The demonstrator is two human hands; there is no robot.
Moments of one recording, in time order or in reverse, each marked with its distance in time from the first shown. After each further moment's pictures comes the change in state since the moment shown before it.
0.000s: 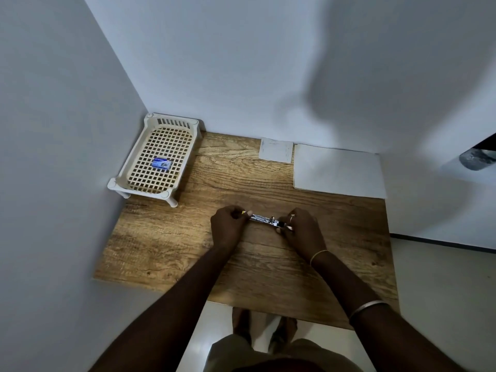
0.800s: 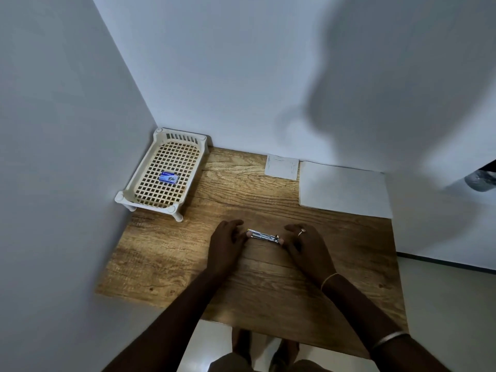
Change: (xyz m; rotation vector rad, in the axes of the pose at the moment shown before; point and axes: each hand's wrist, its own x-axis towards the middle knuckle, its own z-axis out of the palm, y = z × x) left_hand -0.002 -0.017 -0.022 0.153 -0.036 0.286; right_hand -0.003 -0.006 -0.005 0.124 0.092 -0.017
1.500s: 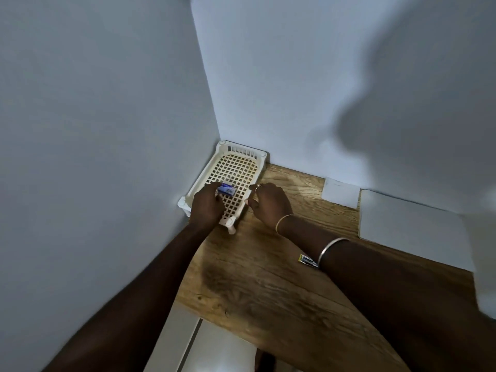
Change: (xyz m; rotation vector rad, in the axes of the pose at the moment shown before) left_hand 0.100 -0.045 -0.174 0.145 0.273 -0.109; right_hand 0.166 -0.203 0.071 -0.164 -0.011 -0.431
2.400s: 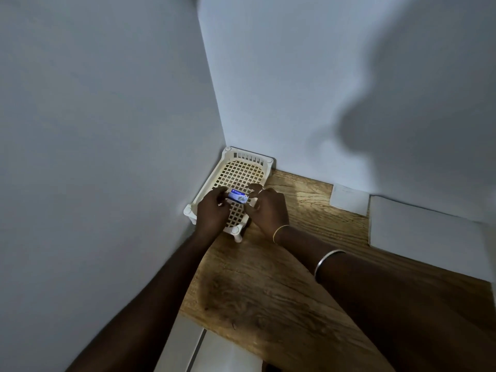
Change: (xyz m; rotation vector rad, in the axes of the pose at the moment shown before) left_hand 0.005 -0.001 0.001 -0.306 -0.001 -0.146; right_hand 0.013 -0.011 0.028 0.267 0.174 0.126
